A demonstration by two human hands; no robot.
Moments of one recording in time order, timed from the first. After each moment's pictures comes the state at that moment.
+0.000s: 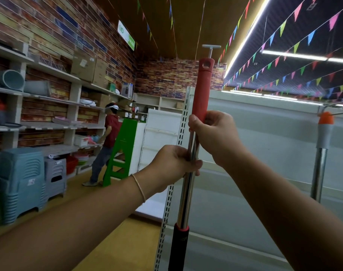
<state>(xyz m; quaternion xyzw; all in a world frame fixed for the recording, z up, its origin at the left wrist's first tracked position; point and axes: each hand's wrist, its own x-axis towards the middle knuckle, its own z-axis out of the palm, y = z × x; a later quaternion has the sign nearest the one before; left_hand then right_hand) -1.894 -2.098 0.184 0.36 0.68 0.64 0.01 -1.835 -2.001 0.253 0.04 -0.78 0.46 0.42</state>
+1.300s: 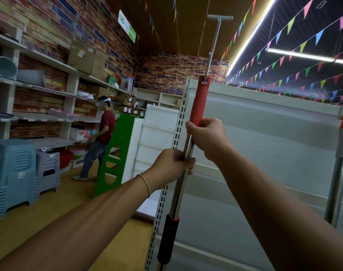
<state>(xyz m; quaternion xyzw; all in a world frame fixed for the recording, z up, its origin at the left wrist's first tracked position) -1.996 -2.032 0.167 0.33 0.70 0.64 0.00 -1.946 -1.939 0.252 -0.04 -0.81 0.46 0.36</state>
